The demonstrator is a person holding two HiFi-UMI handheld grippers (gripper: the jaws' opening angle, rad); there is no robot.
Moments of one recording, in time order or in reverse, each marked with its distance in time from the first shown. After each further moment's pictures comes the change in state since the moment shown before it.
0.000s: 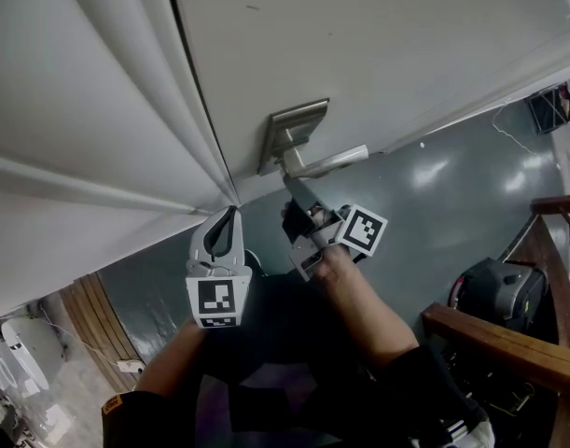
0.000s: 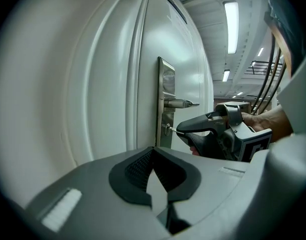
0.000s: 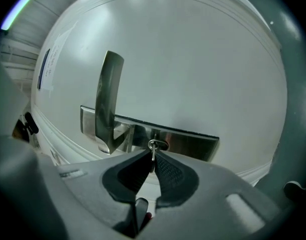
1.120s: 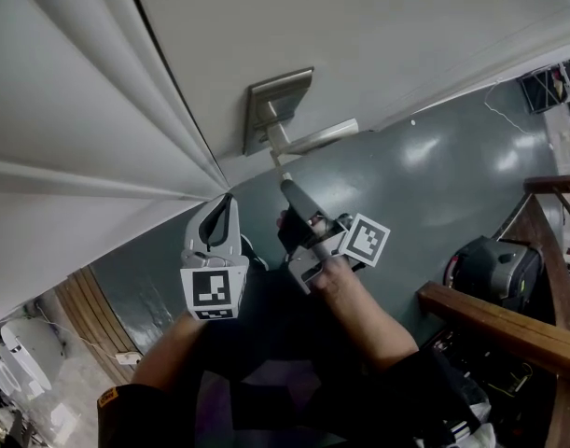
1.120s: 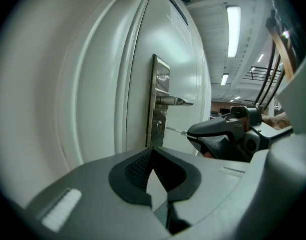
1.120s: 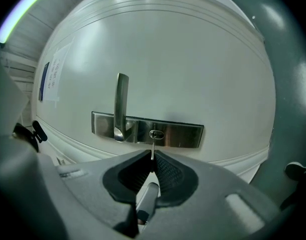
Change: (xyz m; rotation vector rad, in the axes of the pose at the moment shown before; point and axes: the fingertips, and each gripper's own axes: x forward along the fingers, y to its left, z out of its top) left arm 0.009 -0.016 -0.015 -0.043 0.015 -0.040; right arm -0.042 -0.007 -0.020 0.120 -0.045 -0.019
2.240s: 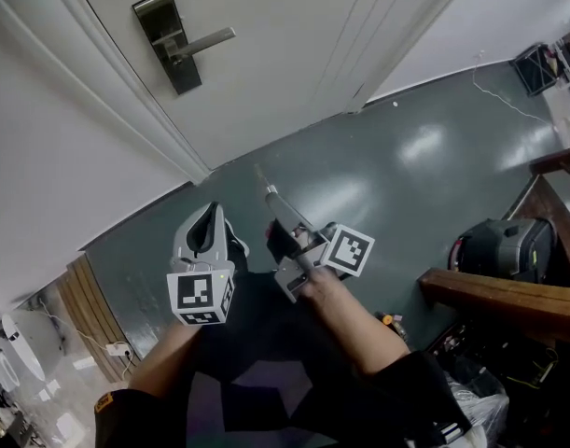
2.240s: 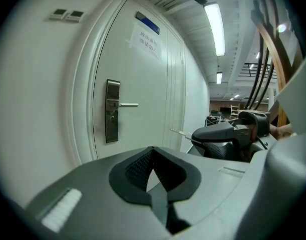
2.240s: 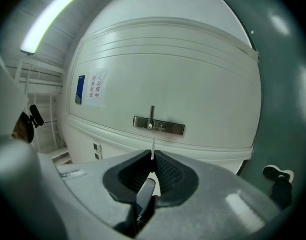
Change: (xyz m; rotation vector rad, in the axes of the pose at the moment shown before) left arm -0.143 -0.205 -0.035 0.010 -0.018 0.028; right arm -0.253 0.022 -0.048 -0.079 0.000 0.106
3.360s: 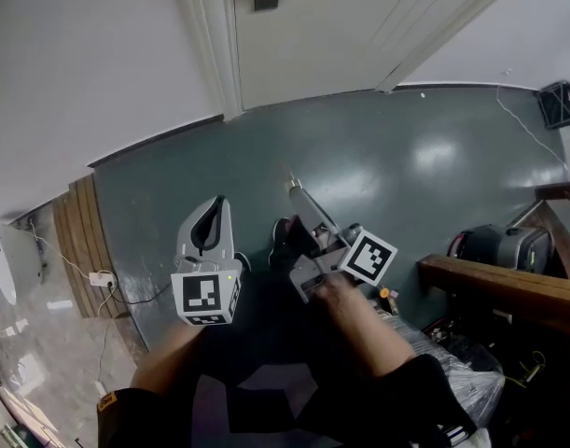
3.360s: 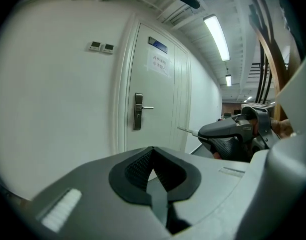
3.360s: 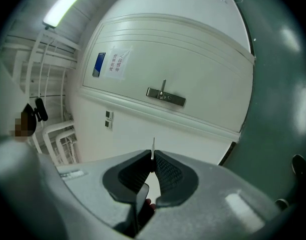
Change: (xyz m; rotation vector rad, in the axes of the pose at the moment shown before) left arm -0.248 -0.009 -0.067 -0.056 -0.033 0.156; right arm -0.123 0.056 -0.189 -0.106 0.110 -0.065
